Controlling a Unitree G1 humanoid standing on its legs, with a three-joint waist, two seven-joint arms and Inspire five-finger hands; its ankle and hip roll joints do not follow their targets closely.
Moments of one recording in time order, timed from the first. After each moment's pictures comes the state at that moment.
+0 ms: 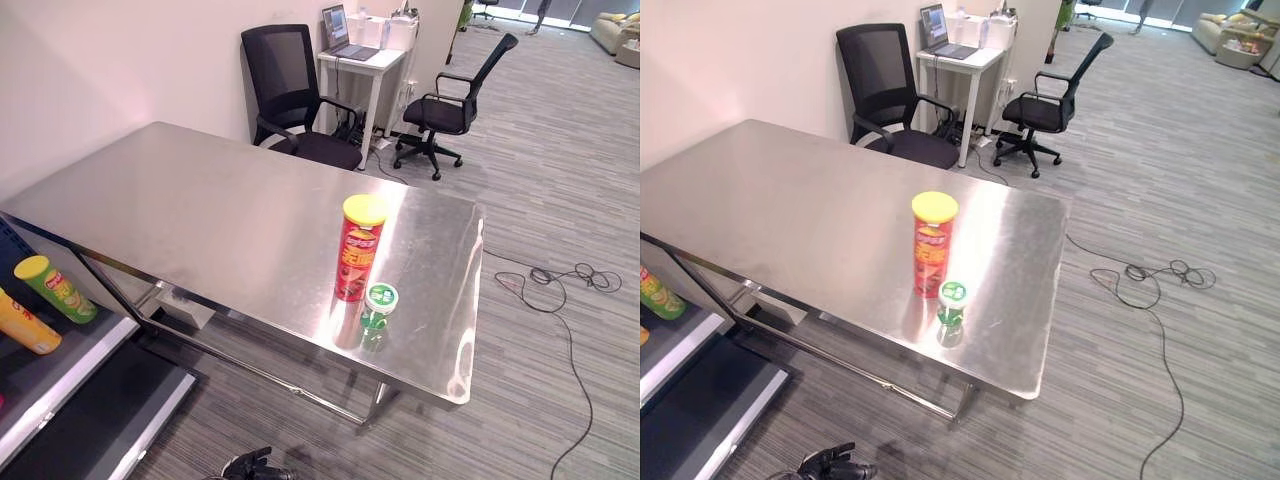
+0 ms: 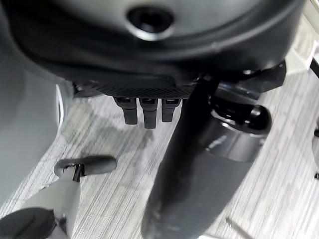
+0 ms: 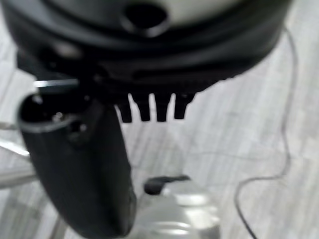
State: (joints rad) left arm -0.09 0.13 -0.17 1.40 -0.35 -0.11 -0.08; right arm 0.07 -0.26 0.19 1.44 0.35 -0.03 0.13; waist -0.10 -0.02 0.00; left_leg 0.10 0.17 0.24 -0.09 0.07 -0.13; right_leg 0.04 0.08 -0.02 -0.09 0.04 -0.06
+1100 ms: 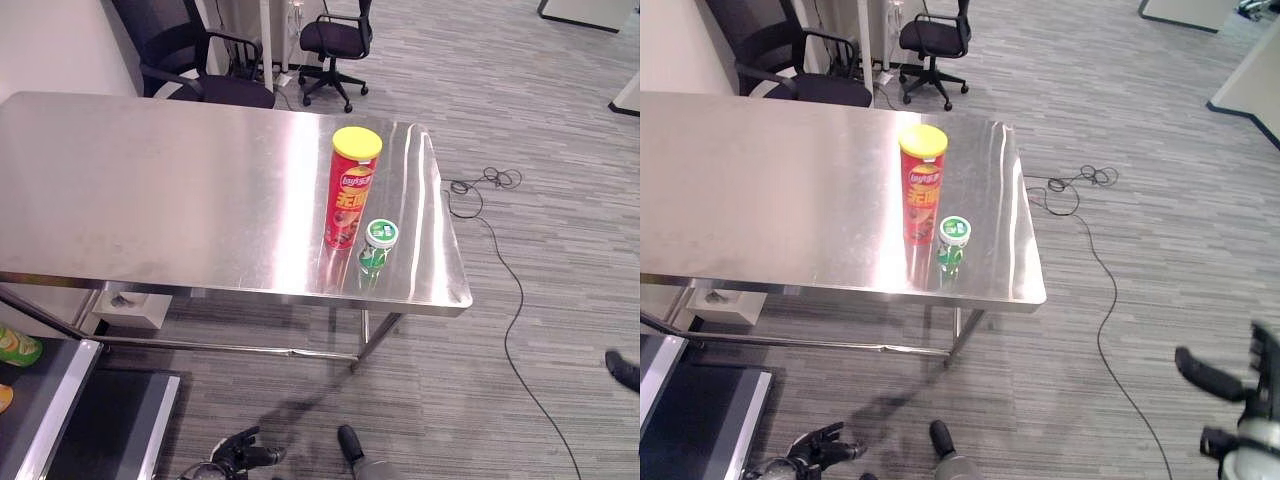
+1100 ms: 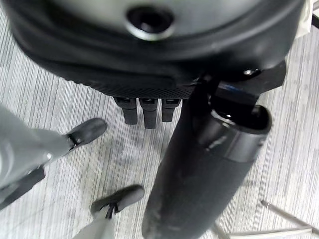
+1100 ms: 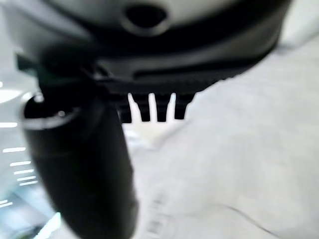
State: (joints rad) left arm -0.09 0.14 -0.08 1.30 -0.25 -0.10 -0.08; right arm 0.29 -0.66 -0.57 0.12 0.06 -0.04 -0.21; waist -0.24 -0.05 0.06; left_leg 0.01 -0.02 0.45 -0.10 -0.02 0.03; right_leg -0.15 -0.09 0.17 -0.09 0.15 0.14
